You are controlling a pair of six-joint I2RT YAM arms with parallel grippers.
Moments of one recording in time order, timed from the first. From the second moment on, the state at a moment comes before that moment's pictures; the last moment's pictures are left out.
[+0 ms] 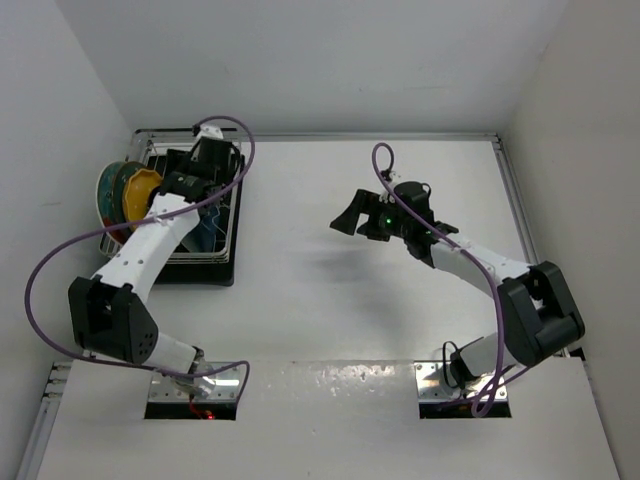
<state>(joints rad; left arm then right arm) -0.26 1.45 1.30 -0.61 -0.77 -0.01 0.43 1.47 0.80 0.18 -0.35 0.67</state>
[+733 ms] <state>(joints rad) -0.35 0.26 0.59 -0.68 -0.16 0.58 0.30 1.04 0.65 -0.31 -0.14 0.43</state>
